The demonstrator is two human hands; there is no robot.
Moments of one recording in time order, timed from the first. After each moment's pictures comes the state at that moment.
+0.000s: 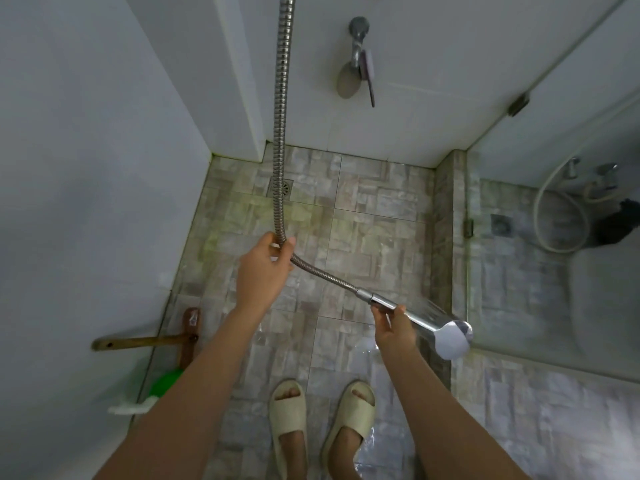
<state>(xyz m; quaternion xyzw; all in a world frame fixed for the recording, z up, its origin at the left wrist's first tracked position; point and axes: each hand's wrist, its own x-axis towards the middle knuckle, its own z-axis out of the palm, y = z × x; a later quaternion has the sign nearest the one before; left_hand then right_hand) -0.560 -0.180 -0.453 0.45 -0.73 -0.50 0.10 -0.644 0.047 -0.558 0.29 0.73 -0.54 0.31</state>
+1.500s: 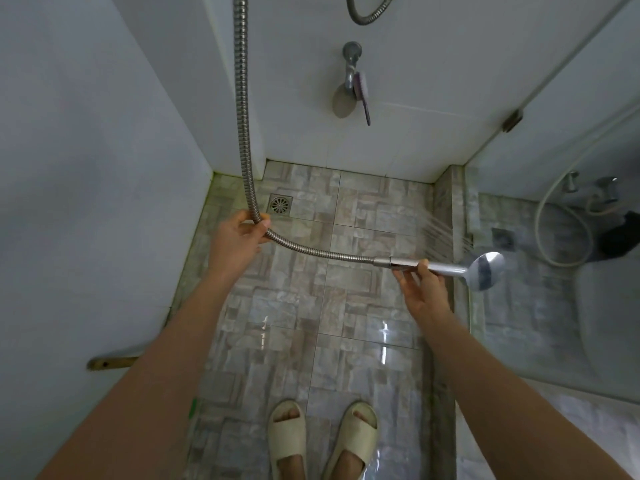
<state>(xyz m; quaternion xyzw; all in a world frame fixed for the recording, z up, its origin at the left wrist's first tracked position) -0.588 -0.242 -0.435 0.45 -0.67 -0.58 0.15 -0.763 0.016 -0.516 0.33 0.47 -0.77 0.27</state>
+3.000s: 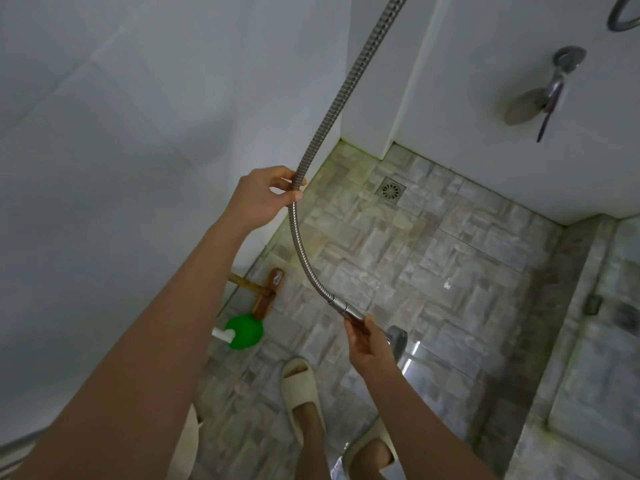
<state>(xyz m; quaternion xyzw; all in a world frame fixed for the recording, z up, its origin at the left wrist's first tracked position) -0.402 -0.352 -0.393 0.51 -0.73 -0.45 0.10 -0.492 -0.101 -0.516 0.49 0.35 -0.63 0.49</state>
